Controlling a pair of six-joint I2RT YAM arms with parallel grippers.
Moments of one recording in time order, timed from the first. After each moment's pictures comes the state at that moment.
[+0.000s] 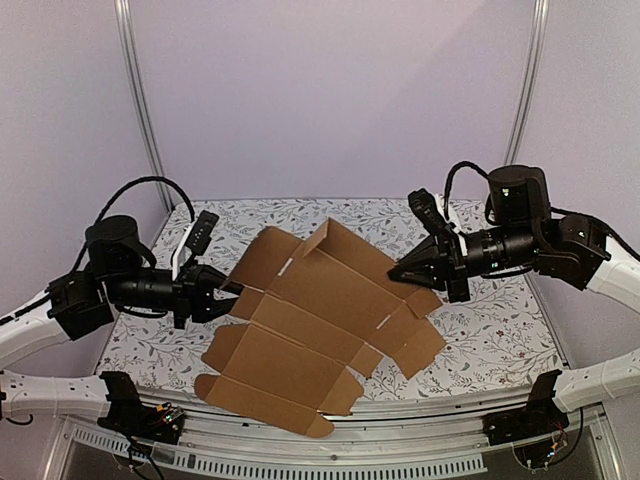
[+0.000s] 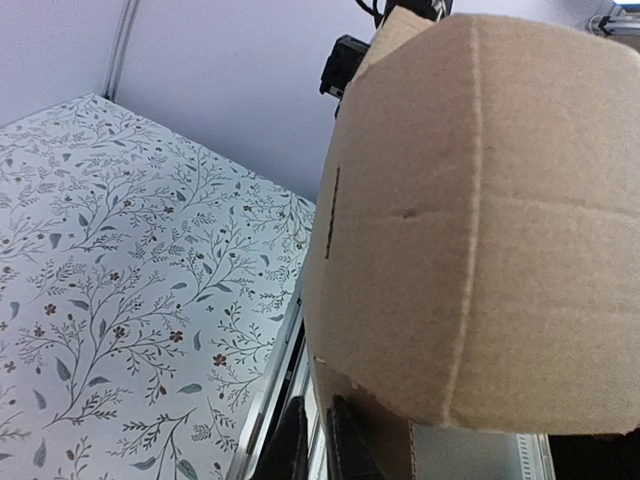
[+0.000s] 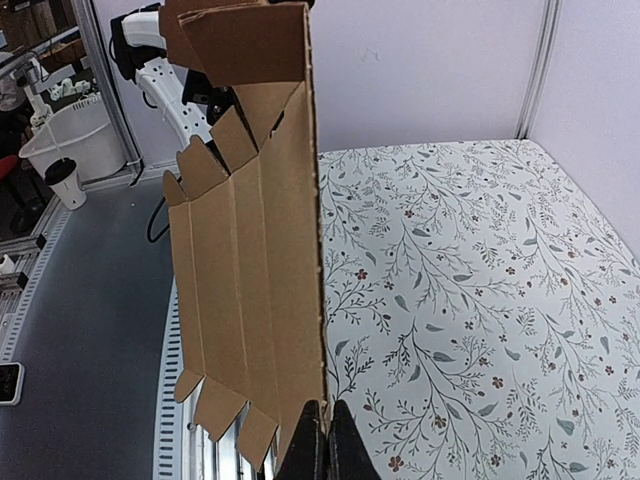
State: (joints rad) left arm -0.86 0.78 0.72 -0.14 0.59 -0.36; right arm 0.89 1.08 1.13 -0.47 -0.55 -0.16
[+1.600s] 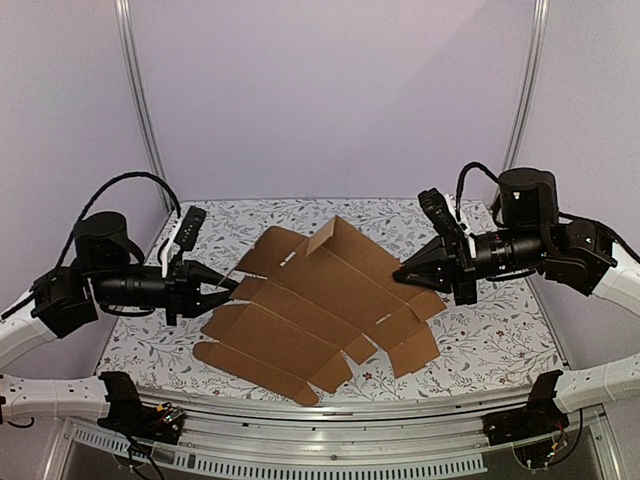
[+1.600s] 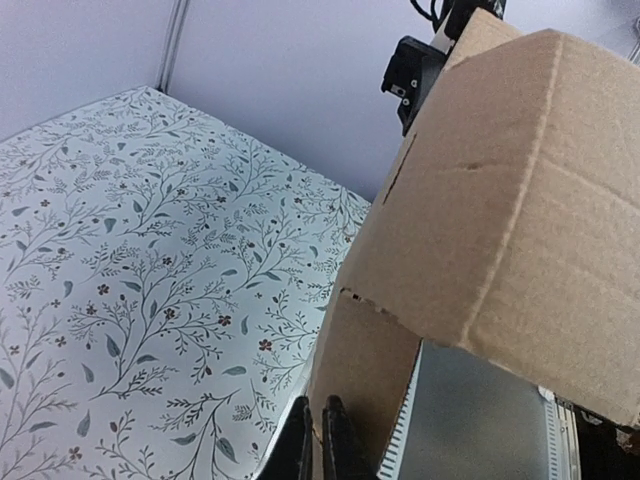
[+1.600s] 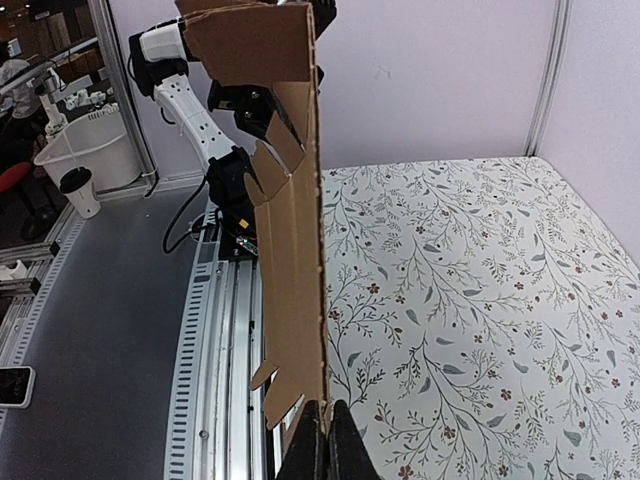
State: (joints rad) left arm -0.86 0.72 0.79 -0.33 0.45 -0.30; right arm 0.89 1.04 1.09 -0.43 -0.58 -0.14
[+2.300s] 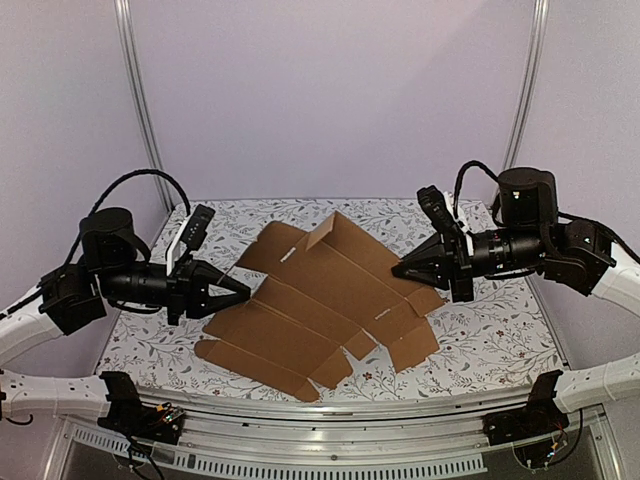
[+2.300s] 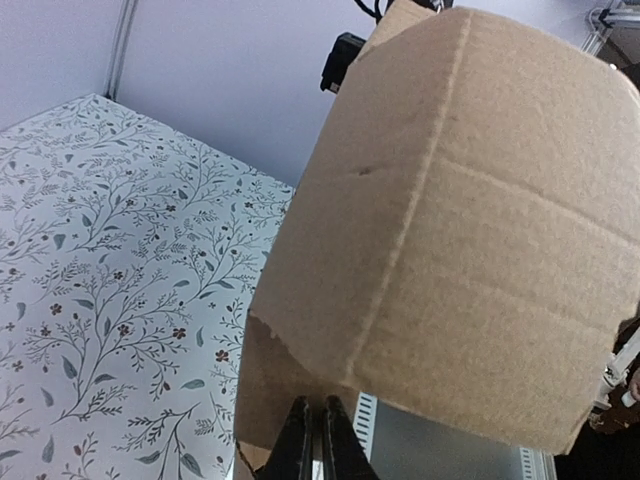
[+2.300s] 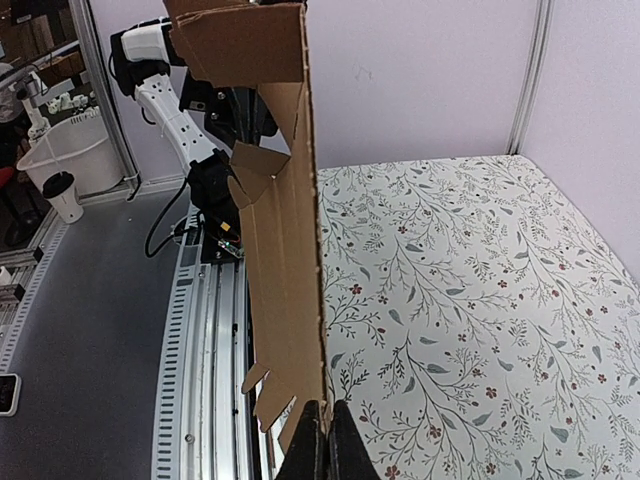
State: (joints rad) left arm -0.86 0.77 0.79 -0.24 0.59 -0.33; right arm 0.89 1.04 1.08 -0.42 -0.53 -0.13
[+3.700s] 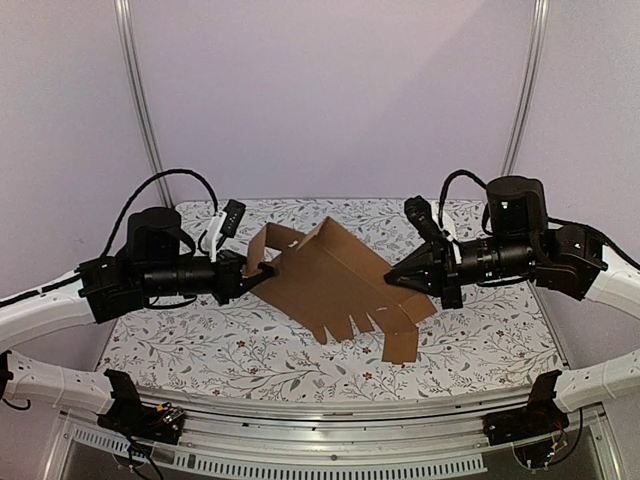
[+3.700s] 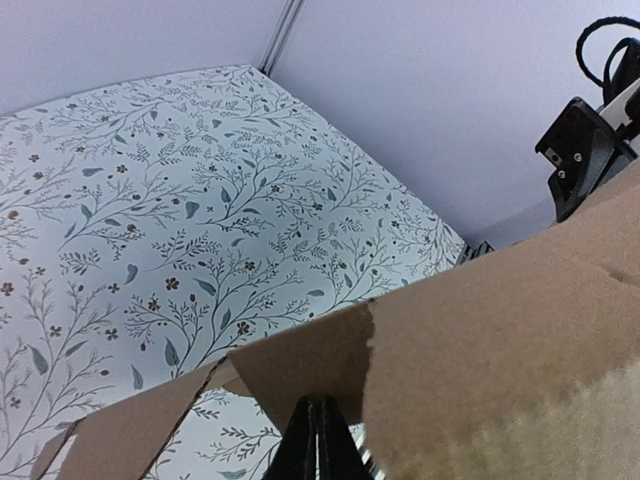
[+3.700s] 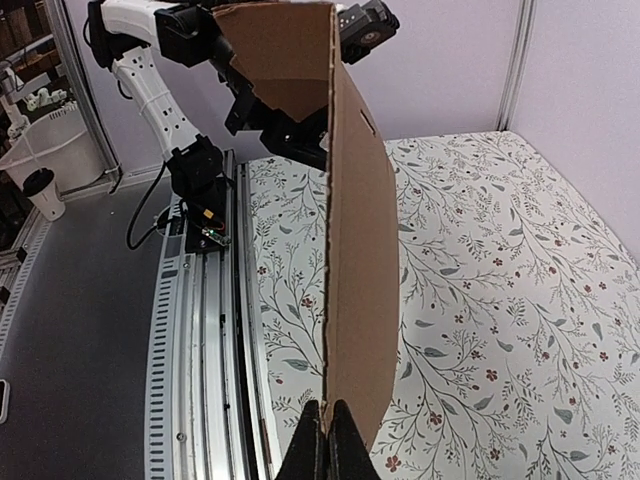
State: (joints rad) left arm -0.87 1.00 0.79 -0.14 0.22 -0.40; right arm 0.94 1.06 1.06 -0.40 -0.45 -0.11
